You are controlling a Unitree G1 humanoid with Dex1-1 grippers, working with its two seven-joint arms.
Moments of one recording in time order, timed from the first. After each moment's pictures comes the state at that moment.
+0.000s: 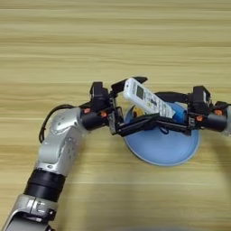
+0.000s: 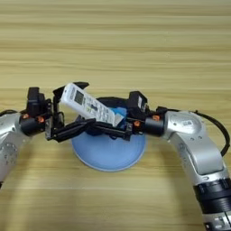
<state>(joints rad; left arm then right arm) -0.25 0.17 -0.14 0.10 -0.56 -0.04 -1.20 -0.21 -0.46 0.12 -0.15 0.43 0.12 1.12</state>
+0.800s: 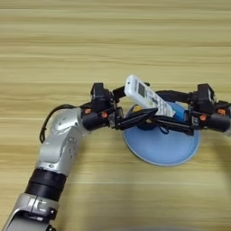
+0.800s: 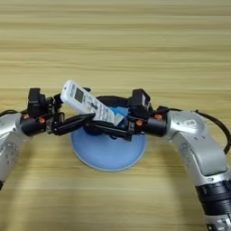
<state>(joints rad) -0.26 0.16 -0.14 0.12 -0.55 -0.06 -1.22 -0.20 -0.47 0.11 -0.19 0.51 0.19 1.14</state>
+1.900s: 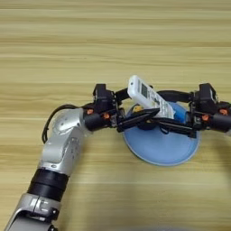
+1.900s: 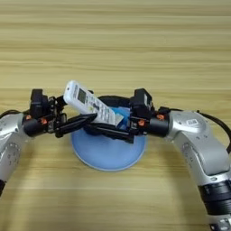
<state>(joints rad) -0.26 0.15 -0.15 0.12 -0.53 -0.06 -1.22 -0.20 -0.49 0.11 -0.19 0.54 0.21 1.15</state>
